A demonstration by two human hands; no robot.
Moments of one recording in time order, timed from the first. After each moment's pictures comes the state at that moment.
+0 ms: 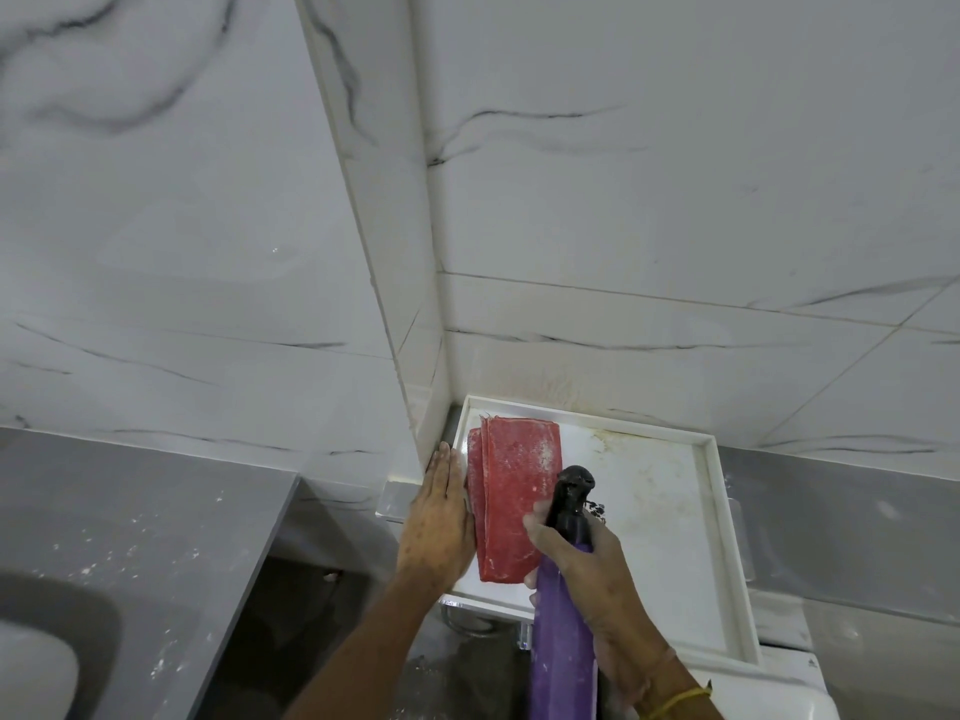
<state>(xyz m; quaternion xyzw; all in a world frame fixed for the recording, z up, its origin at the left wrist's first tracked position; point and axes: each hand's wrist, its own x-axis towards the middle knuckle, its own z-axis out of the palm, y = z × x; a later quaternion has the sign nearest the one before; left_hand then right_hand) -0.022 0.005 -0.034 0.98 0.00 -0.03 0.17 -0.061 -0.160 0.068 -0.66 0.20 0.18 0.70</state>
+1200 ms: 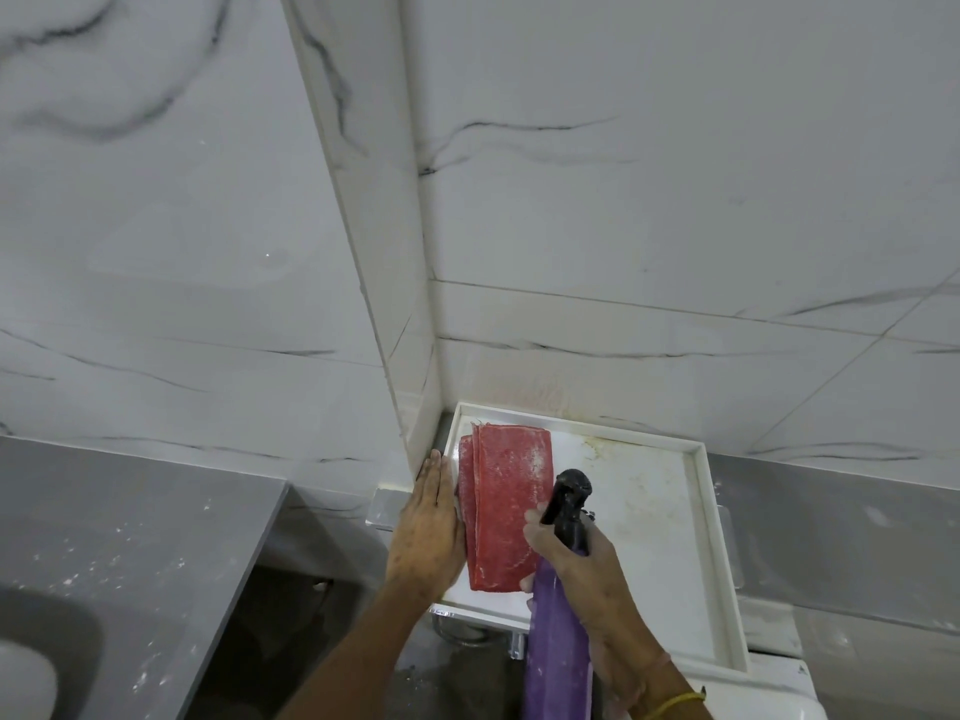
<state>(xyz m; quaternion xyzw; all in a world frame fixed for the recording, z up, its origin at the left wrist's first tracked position) -0.024 0.005 -0.032 0.99 0.00 -0.05 0.16 -0.057 -0.165 0.067 -0.66 0.22 0.17 0.70</state>
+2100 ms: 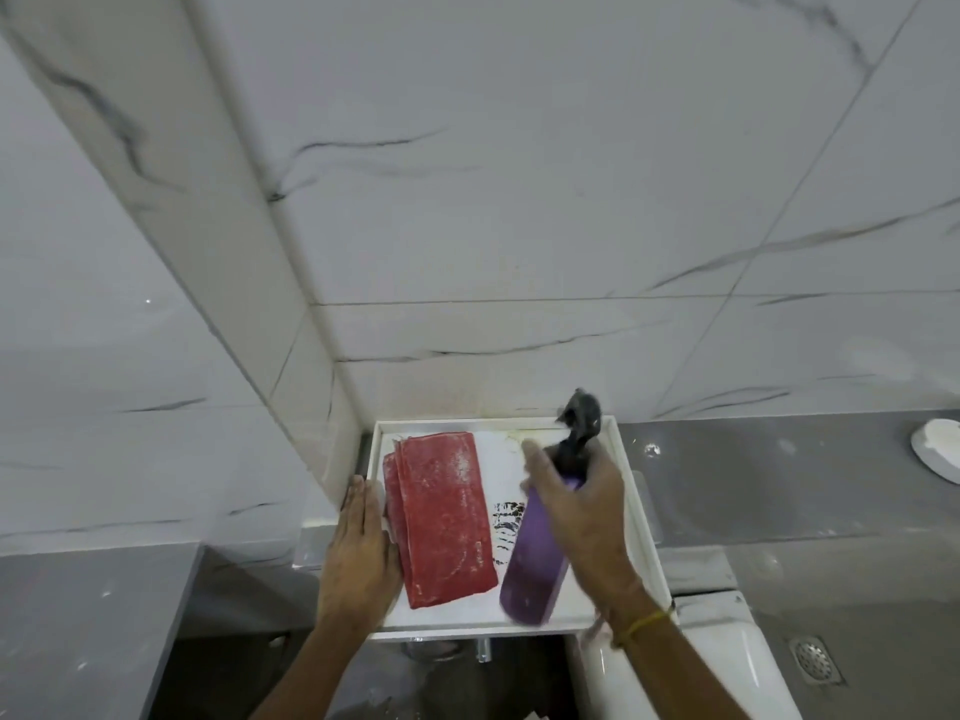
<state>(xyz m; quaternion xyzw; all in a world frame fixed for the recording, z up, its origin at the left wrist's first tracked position) -0.022 0.005 -0.034 0.98 0.01 -0.04 0.21 -0.031 -0.210 0.107 -0.74 0.13 -0.13 0.65</state>
